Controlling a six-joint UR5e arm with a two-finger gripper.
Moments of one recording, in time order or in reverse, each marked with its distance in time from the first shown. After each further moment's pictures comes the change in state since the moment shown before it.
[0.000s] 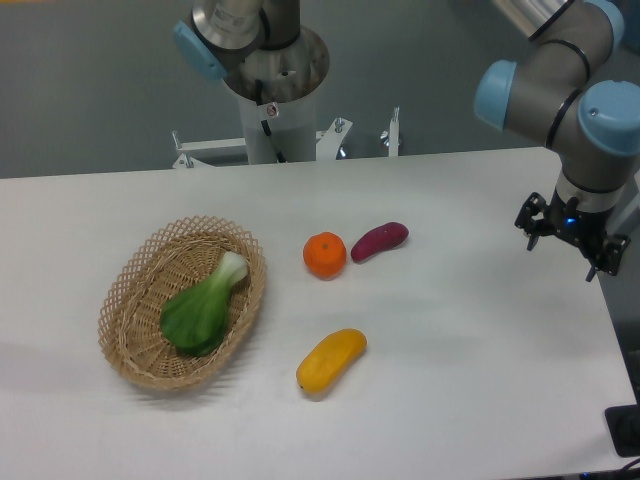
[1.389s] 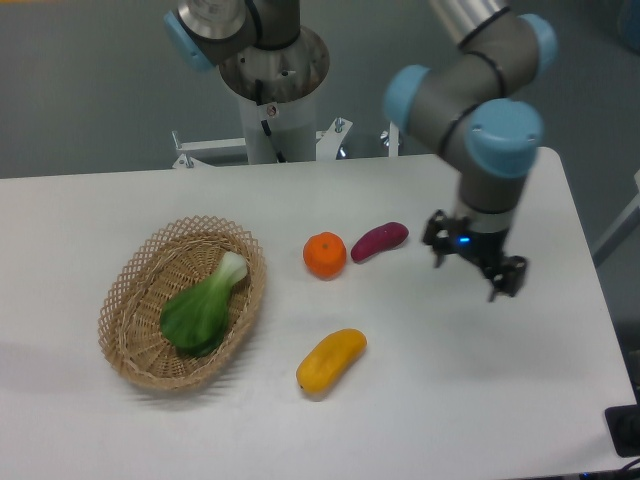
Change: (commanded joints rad) arm -0.317 0.176 -0.210 0.009 -0.052 -0.287
